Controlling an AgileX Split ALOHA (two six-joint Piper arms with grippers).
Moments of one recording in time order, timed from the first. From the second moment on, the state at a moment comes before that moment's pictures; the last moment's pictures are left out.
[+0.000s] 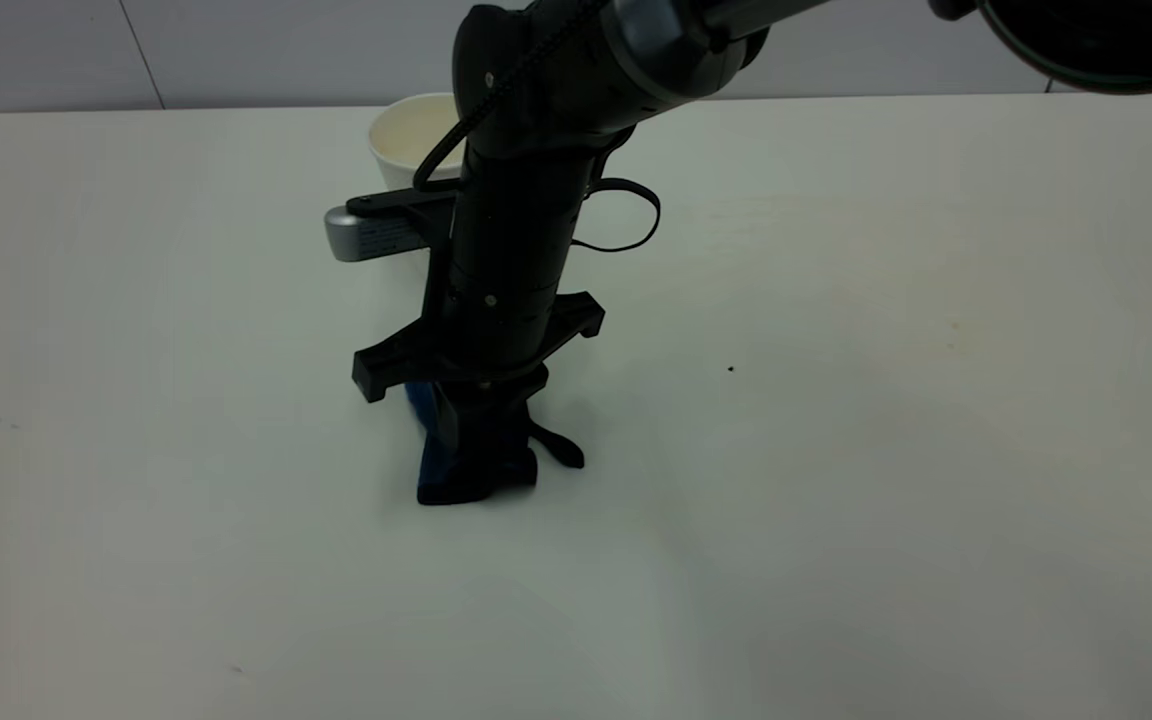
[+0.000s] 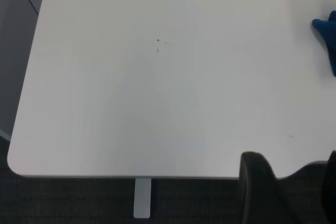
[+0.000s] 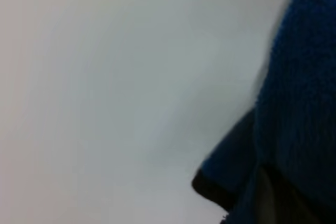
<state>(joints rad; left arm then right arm) 0.03 0.02 -0.49 0.01 1.12 0.02 0.65 2.67 -1.99 0.31 0.72 -0.06</state>
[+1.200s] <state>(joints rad) 0.03 0.02 -0.49 0.01 1.12 0.02 -0.09 2.67 -1.99 0.08 0.86 0.06</state>
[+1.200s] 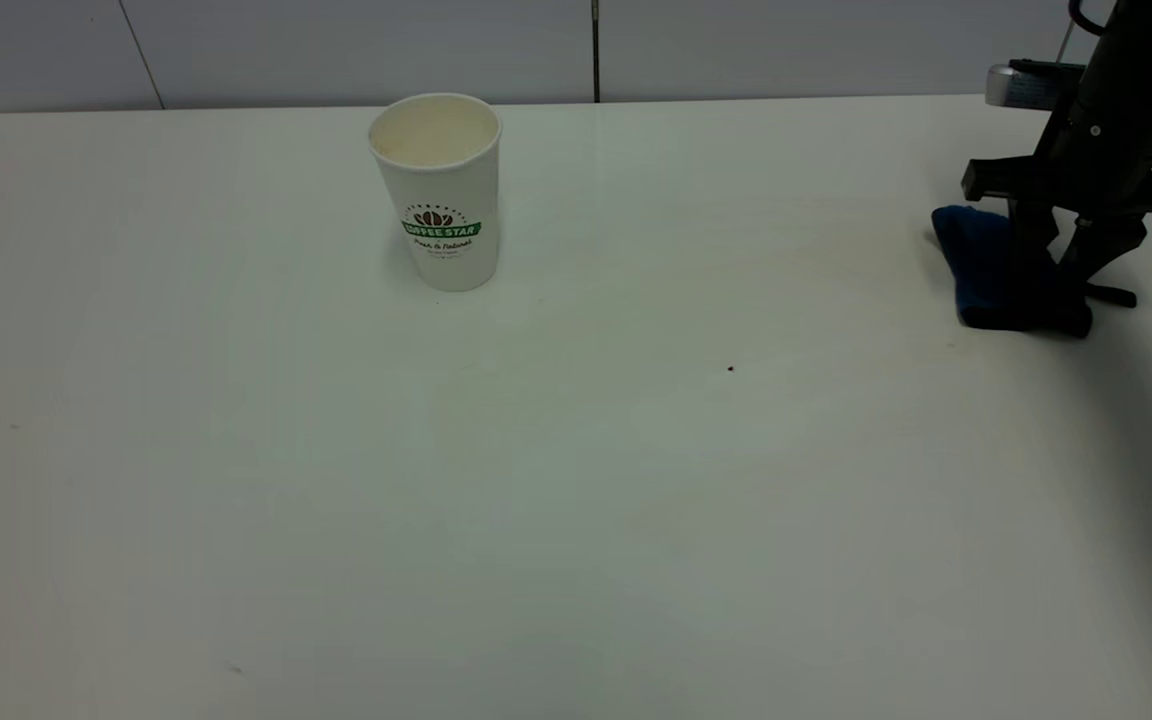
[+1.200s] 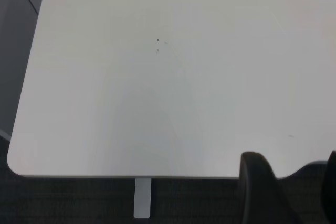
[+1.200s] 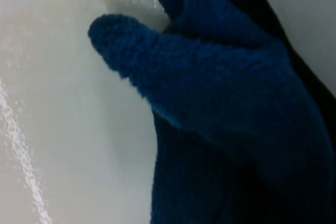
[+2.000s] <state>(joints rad) 0.03 0.02 -0.49 0.01 1.12 0.02 -0.06 2.48 -2.13 0.08 1.21 -0.04</state>
